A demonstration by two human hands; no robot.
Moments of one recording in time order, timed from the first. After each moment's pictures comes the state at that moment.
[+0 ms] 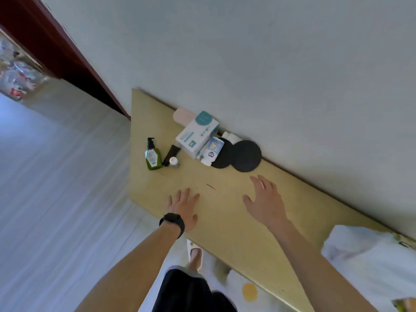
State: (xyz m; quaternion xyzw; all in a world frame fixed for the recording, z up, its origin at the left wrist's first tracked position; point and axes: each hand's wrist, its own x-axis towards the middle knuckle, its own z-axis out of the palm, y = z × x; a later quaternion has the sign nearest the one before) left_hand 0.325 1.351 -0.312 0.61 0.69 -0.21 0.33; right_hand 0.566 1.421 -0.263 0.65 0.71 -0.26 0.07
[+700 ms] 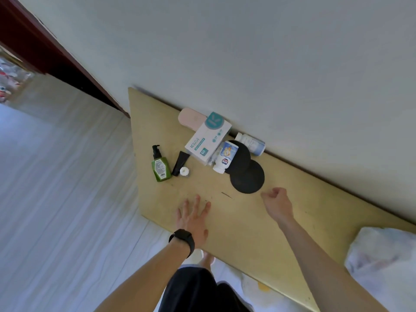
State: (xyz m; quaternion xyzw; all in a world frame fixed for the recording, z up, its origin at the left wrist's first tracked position) left_hand 0.293 1.363 -0.331 0.63 0.65 -0.26 0.35; right_hand 0.532 1.455 -0.326 0.82 0.37 -0.43 -0.03
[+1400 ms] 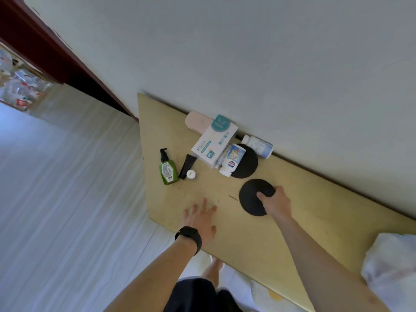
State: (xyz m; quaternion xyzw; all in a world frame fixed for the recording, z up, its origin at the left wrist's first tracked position) left_hand 0.289 1.378 -0.327 0.63 0.65 -0.24 0.36; right_hand 0.510 1.464 -0.349 0.81 0.39 -0.43 -0.01
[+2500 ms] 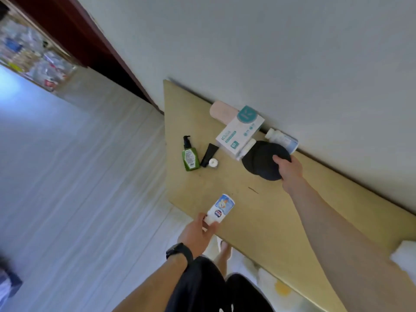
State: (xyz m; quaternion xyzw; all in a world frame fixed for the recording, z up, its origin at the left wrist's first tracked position) left_hand 0.248 1.296 -0.328 0.40 0.78 0.02 0.48; right_hand 0.466 1.530 -0.334 0.75 0.24 -0.56 -0.25
